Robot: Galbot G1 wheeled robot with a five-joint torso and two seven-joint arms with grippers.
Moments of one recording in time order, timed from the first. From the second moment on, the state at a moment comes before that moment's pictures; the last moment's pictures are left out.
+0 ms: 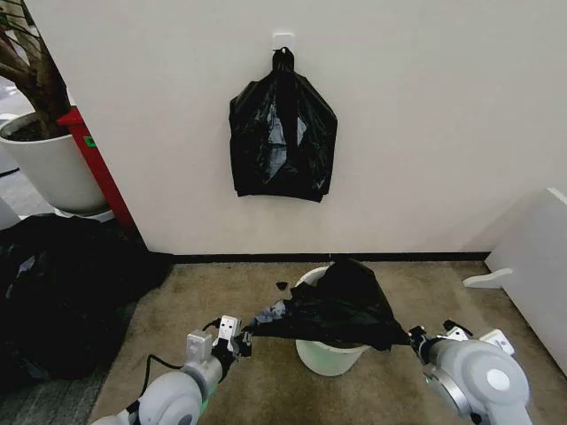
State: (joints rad) left arm 1.21 -0.81 0.12 -1.99 -0.93 0.27 -0.36; right arm -1.43 1.33 0.59 2.22 1.56 -0.34 1.34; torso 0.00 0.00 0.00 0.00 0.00
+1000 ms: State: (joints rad) left arm 1.11 -0.70 -0.06 -2.24 -0.63 0.11 -0.10; right arm -1.72 1.28 0.64 2.46 0.58 -0.52 0.23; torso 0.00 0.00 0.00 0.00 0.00
